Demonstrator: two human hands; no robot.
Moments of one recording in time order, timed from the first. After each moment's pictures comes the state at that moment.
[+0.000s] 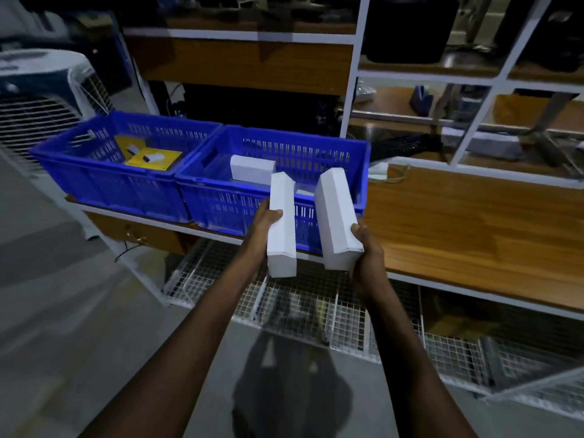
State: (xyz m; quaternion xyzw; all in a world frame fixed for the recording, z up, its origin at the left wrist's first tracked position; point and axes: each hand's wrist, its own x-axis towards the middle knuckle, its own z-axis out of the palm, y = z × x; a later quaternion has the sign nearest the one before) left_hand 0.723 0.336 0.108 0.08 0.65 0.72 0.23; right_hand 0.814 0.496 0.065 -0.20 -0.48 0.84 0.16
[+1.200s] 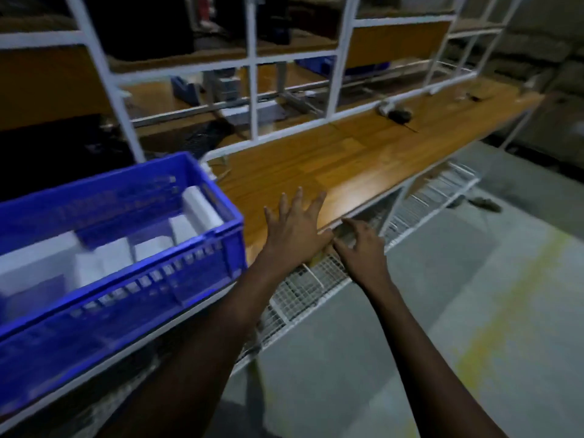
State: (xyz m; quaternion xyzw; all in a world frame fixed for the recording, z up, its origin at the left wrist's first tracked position) left_hand 0.742 0.502 0.113 0.70 0.69 0.14 0.11; right_hand 0.899 0.530 0.052 -0.61 -0.72 0.20 0.27
